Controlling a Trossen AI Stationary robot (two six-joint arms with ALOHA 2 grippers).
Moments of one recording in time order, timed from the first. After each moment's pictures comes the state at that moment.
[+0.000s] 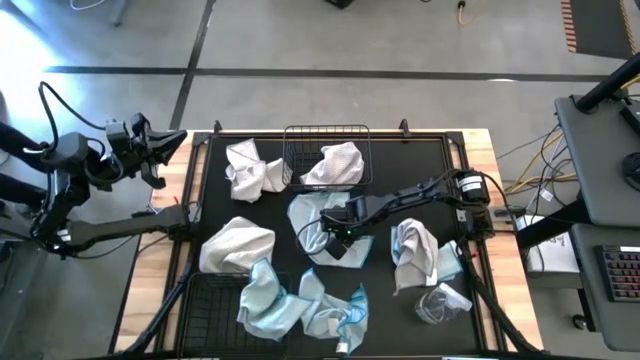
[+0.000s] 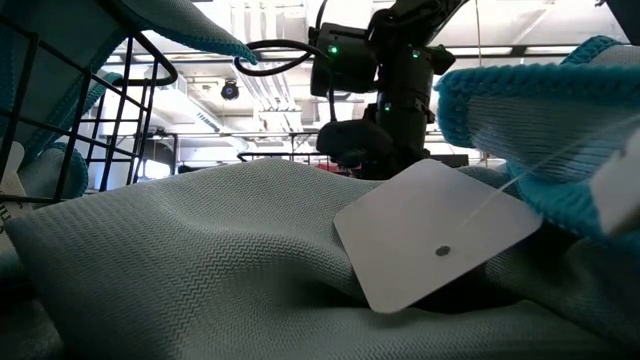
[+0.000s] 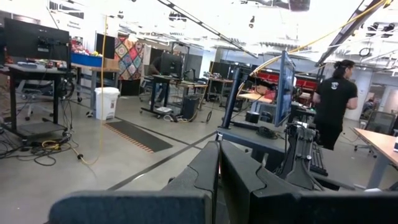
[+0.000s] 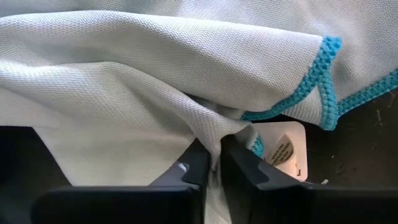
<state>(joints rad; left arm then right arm) 0.38 0.43 1.12 -0.55 -0.09 -0.15 0.03 2.02 1.36 -0.69 -0.06 0.76</state>
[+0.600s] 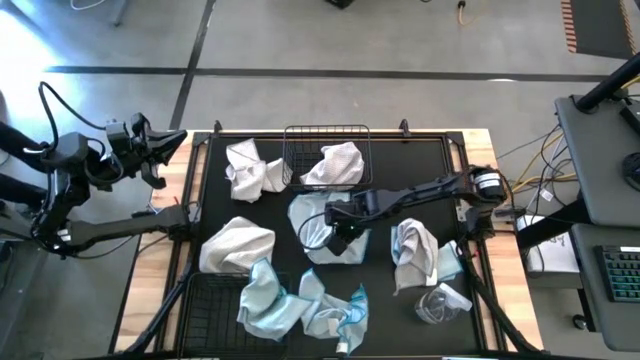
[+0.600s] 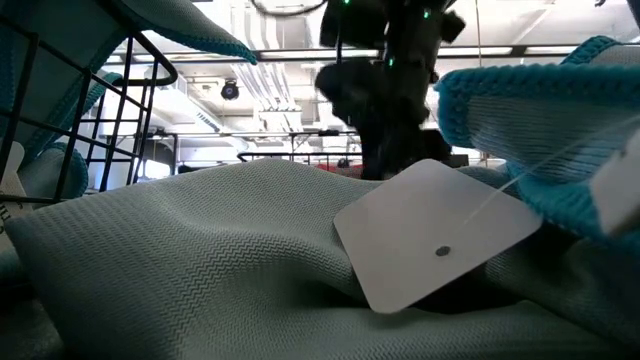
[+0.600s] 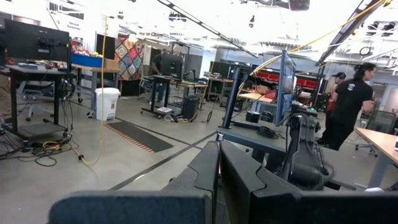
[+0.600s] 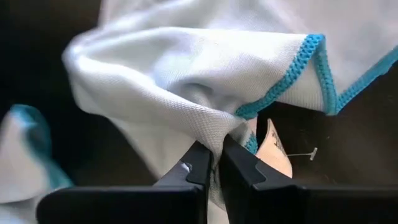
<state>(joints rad) 0.37 0.43 1.12 -0.55 -0.09 -0.15 0.03 1.87 1.36 -0.69 -0.08 0.82</state>
